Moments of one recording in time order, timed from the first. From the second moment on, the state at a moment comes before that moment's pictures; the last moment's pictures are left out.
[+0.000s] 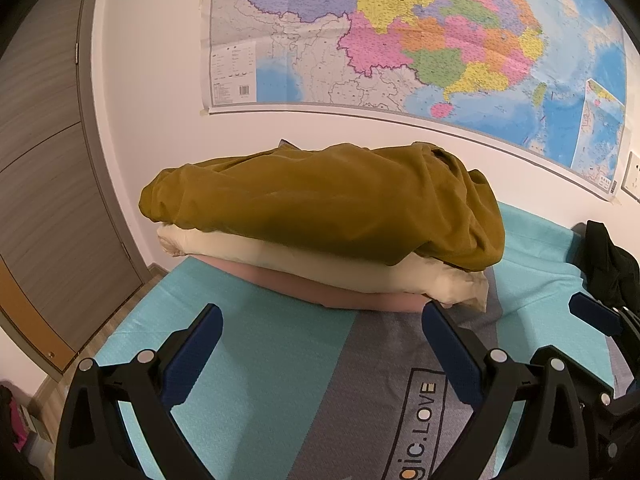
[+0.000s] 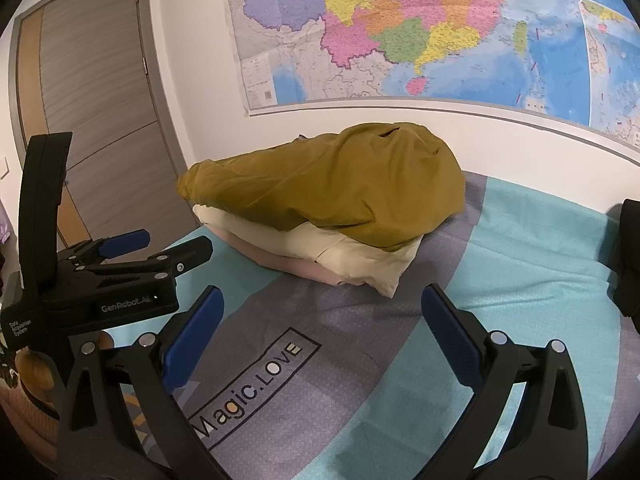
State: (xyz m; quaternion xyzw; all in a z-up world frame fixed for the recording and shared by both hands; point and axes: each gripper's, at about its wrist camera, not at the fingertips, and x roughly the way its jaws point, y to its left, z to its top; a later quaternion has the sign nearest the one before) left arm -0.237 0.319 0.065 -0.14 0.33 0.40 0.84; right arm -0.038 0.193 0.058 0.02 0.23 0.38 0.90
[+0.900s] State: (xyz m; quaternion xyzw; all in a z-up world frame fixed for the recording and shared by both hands) left arm -0.237 0.318 0.062 -0.14 0.34 0.40 0.84; right arm -0.037 0.192 0.057 0.03 0.23 0.38 0.90
